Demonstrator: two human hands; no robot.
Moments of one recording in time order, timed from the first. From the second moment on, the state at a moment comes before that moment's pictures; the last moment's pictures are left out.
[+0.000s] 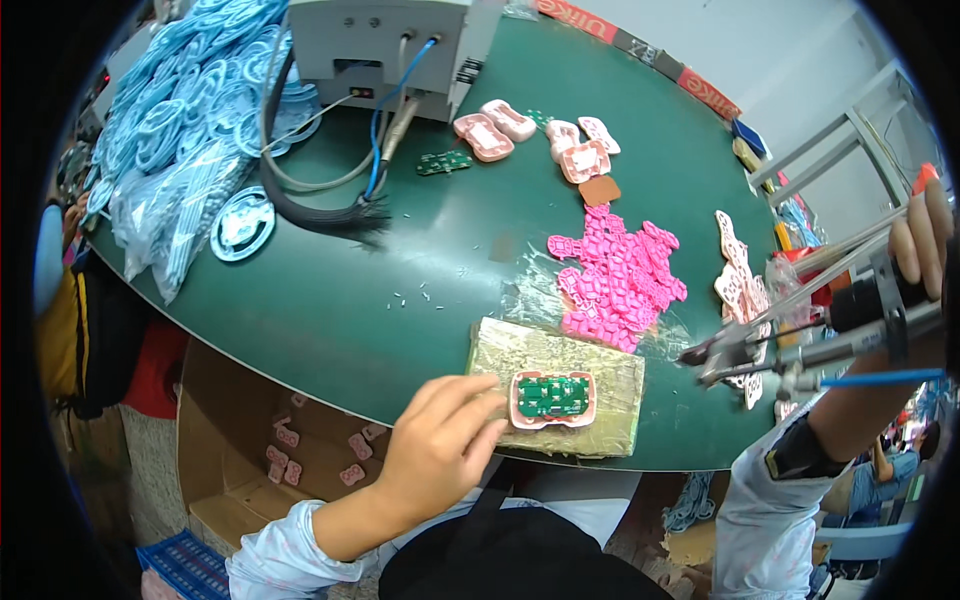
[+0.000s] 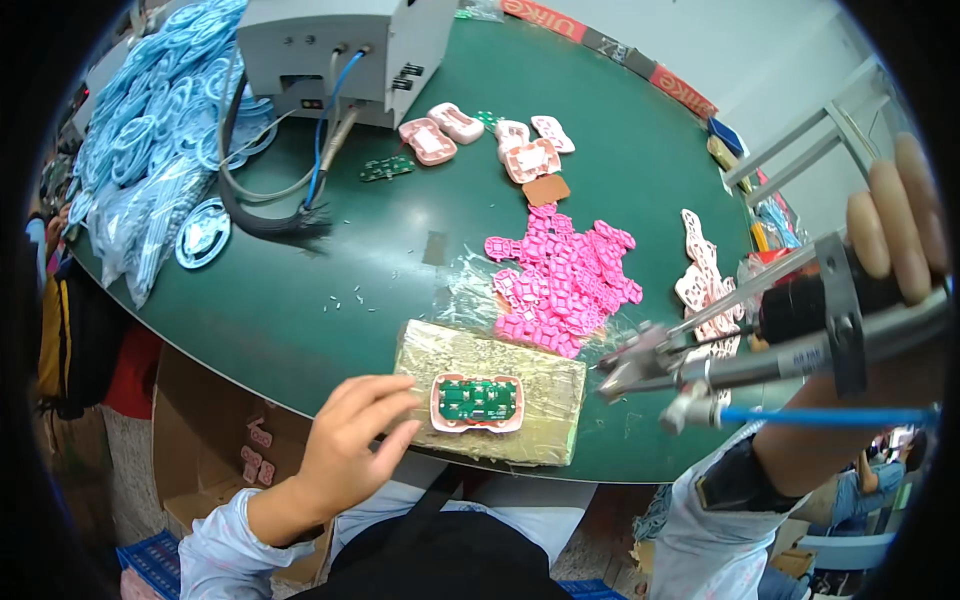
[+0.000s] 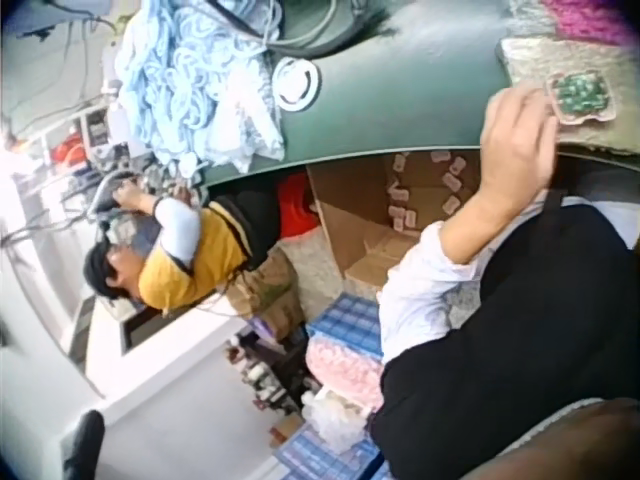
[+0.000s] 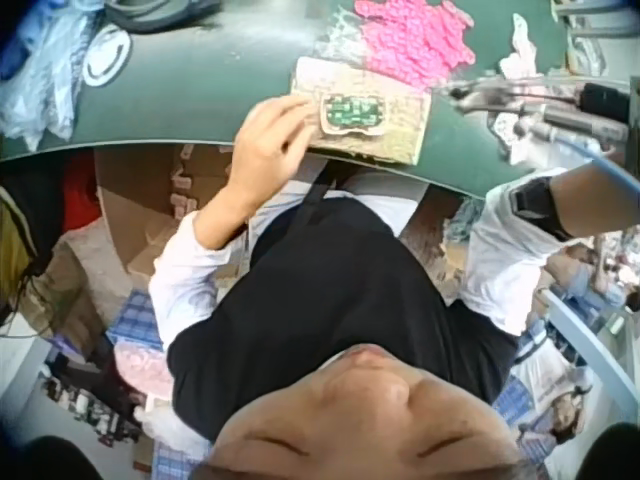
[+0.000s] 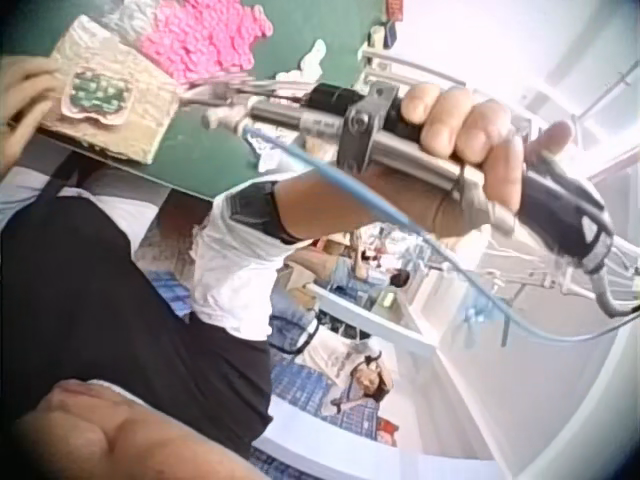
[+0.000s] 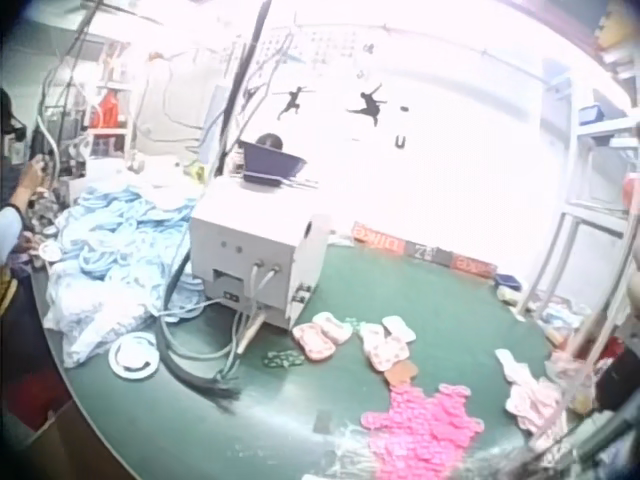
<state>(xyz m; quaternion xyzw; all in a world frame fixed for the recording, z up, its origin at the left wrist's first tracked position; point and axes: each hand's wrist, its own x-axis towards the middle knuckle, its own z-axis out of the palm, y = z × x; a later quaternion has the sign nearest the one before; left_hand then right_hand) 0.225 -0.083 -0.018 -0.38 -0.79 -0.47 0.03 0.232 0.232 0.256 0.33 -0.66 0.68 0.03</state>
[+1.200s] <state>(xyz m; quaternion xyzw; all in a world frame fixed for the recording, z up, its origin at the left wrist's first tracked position) 0.204 -0.047 0.012 -0.39 -0.80 -0.45 -0.01 0.369 0.360 0.007 -0.38 -0.91 0.09 0.10</state>
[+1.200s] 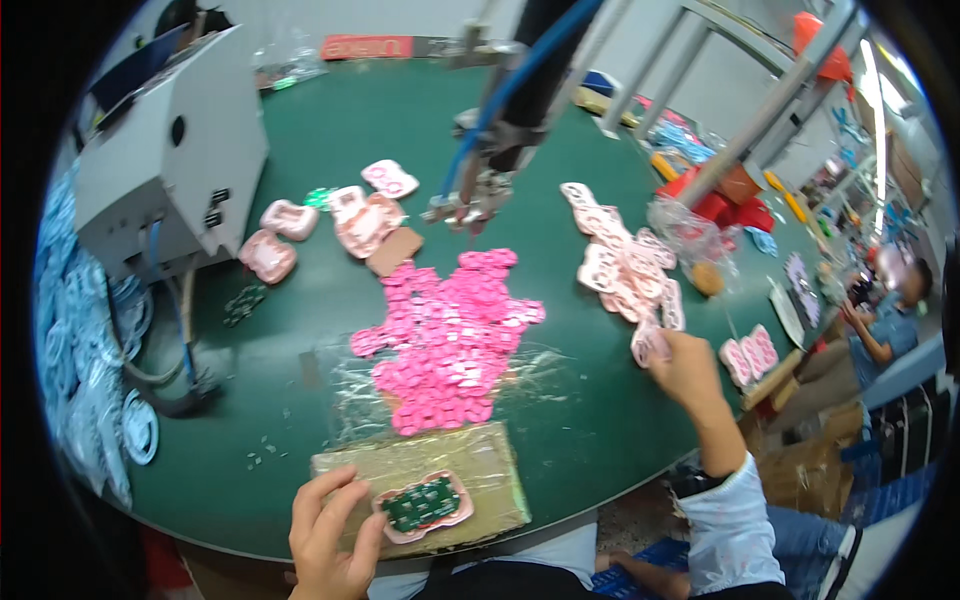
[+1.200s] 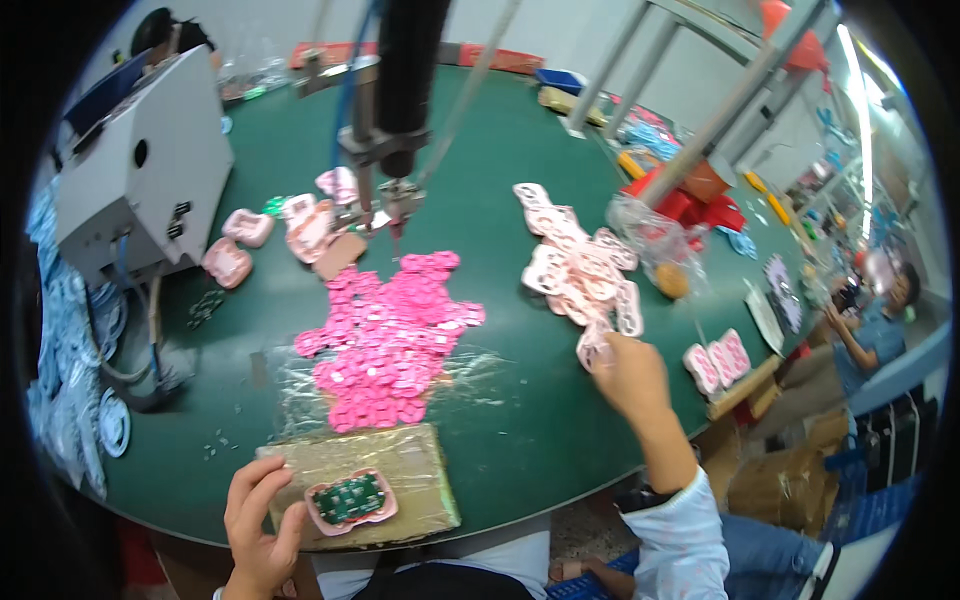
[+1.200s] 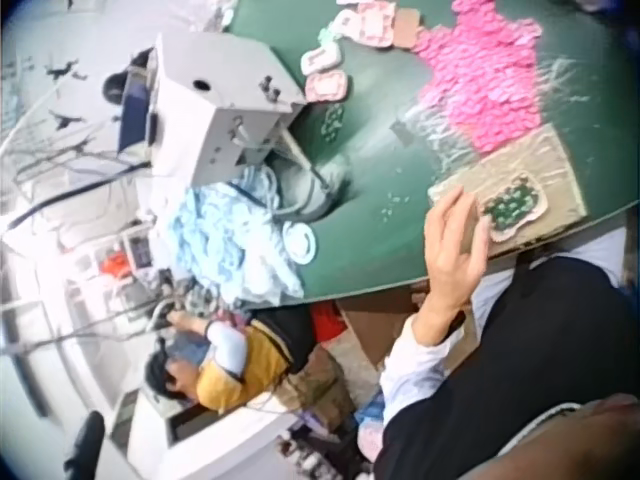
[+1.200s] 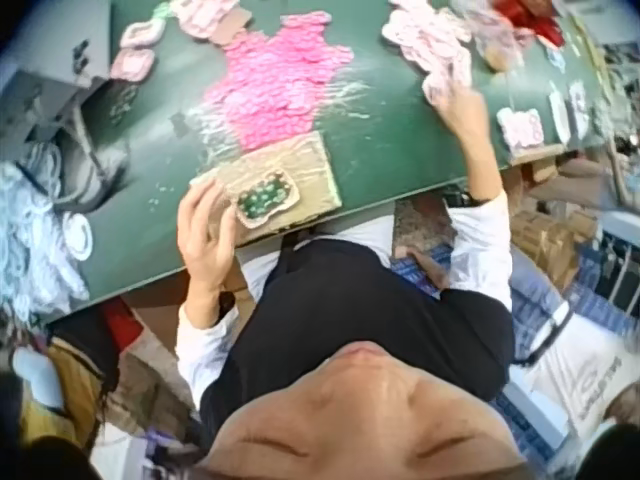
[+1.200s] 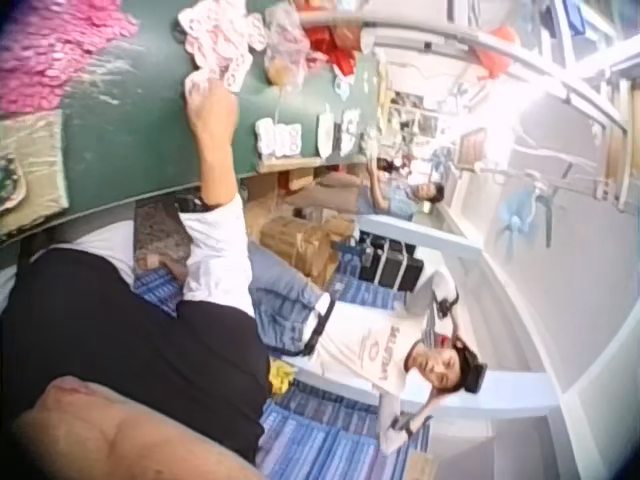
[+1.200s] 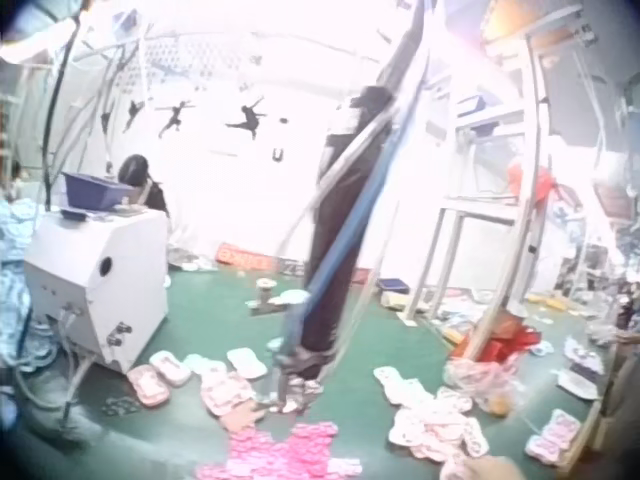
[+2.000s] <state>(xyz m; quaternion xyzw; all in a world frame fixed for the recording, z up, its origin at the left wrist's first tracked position) 0.201 -0.012 0.011 -0.07 -0.49 -0.74 -0.46 0.252 0.311 -0.038 -0.08 -0.90 0.40 0.16</state>
